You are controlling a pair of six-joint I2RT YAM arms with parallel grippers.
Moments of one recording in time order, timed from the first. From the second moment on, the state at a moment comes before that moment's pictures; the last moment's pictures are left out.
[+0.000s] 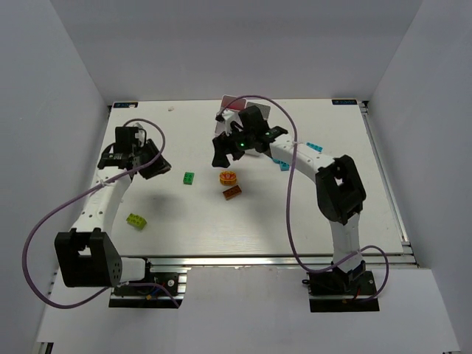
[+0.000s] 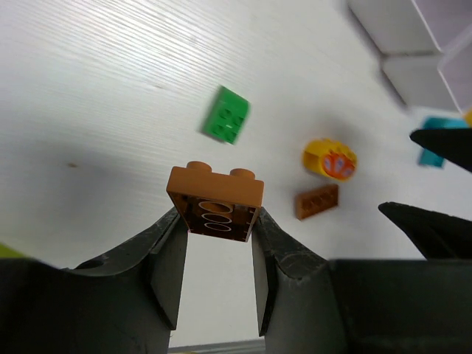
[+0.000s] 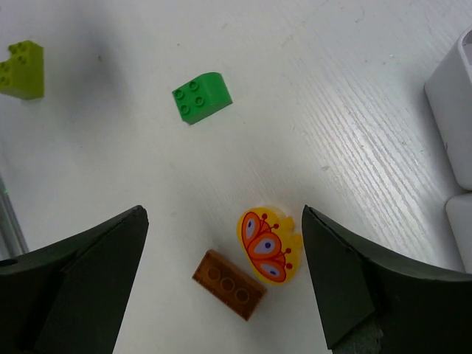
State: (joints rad) left arm -0.02 1.32 1.06 -0.61 0.22 -0.53; right arm 0.66 2.02 1.65 -0.31 -0.57 -0.05
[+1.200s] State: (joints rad) left arm -0.01 0.91 0.98 -0.85 -0.22 -0.60; right arm 0.98 2.52 2.20 -0.40 0.19 0.46
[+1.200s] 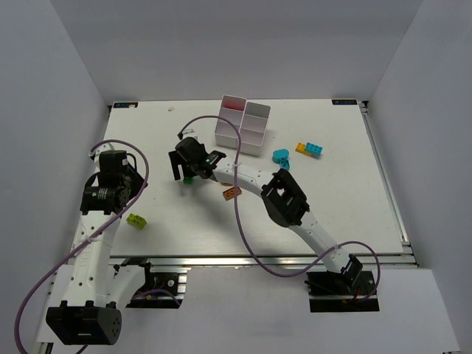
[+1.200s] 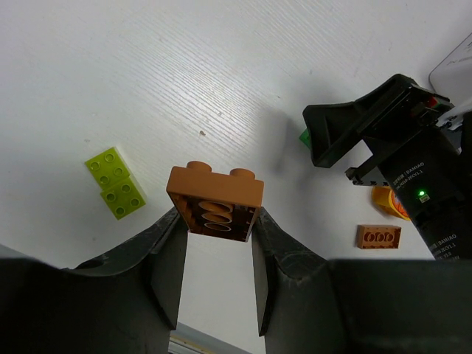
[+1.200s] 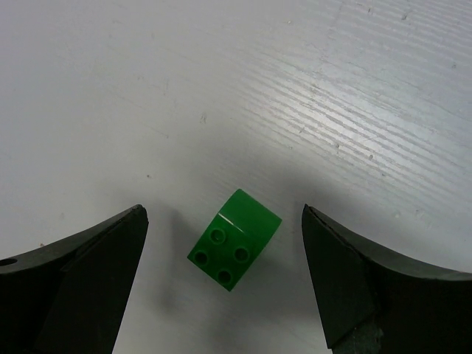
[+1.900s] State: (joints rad) left arm -0.01 0.90 0.98 -0.85 -0.22 -0.60; right arm 1.03 2.52 2.13 -0.37 0.25 0.44
